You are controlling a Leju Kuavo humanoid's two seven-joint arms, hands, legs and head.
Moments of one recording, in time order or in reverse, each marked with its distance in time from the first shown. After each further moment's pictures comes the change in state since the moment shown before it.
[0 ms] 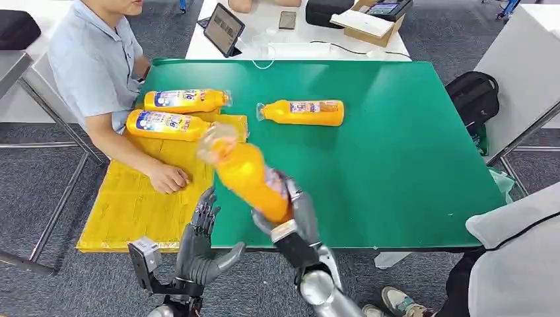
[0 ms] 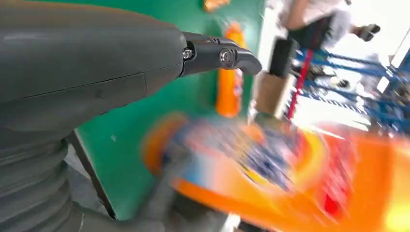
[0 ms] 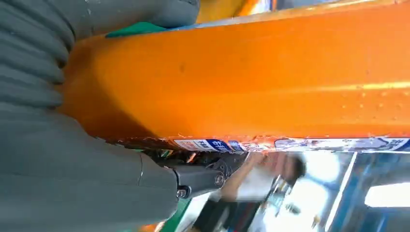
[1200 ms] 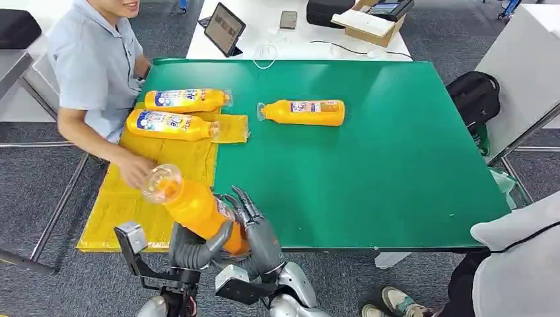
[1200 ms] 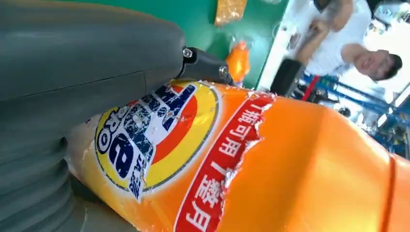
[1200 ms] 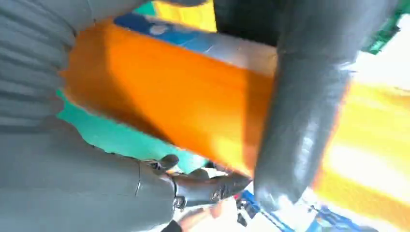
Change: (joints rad) left arm -0.023 -0.016 0.034 -0.045 0.161 0.098 0.095; right arm -0.073 0.040 0.271 0.218 0.071 -0.203 -0.025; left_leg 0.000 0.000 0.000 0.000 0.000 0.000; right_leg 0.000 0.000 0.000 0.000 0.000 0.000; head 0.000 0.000
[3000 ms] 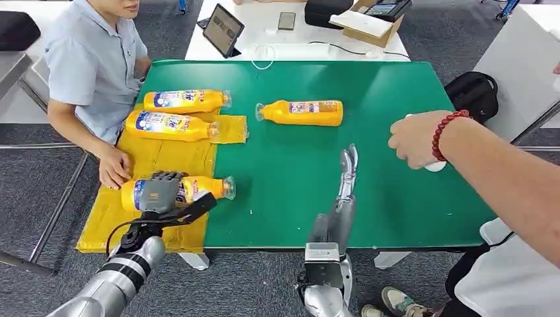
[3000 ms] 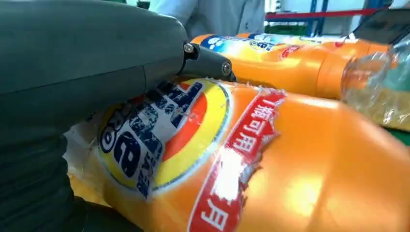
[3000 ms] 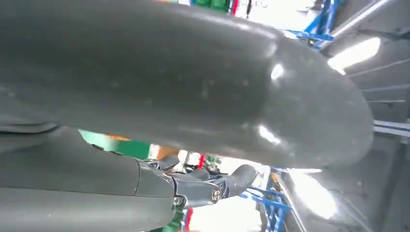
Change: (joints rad) left arm -0.571 0.130 0.147 1.001 -1.478 0.210 0.352; right arm 0.222 0.061 -0.413 -0.520 -0.052 -0.070 -0.090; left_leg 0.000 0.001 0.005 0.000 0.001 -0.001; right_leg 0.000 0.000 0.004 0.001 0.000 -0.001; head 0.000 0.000
